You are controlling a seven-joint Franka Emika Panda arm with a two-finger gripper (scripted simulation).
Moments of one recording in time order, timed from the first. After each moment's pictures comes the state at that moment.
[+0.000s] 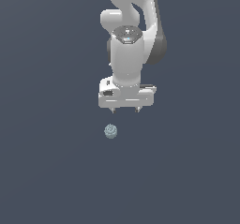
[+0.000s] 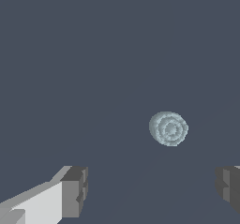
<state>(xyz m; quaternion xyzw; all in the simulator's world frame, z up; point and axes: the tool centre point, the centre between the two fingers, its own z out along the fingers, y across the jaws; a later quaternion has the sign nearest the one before) 0.015 0.023 0.203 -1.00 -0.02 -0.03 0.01</state>
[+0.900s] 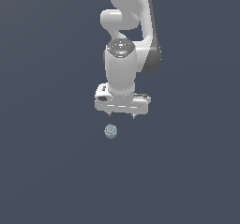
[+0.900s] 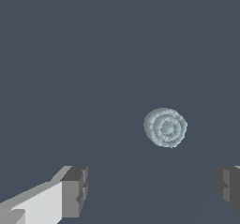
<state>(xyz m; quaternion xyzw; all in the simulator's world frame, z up) 0.020 0.007 0.176 -1.00 0.06 -0.02 0.01</state>
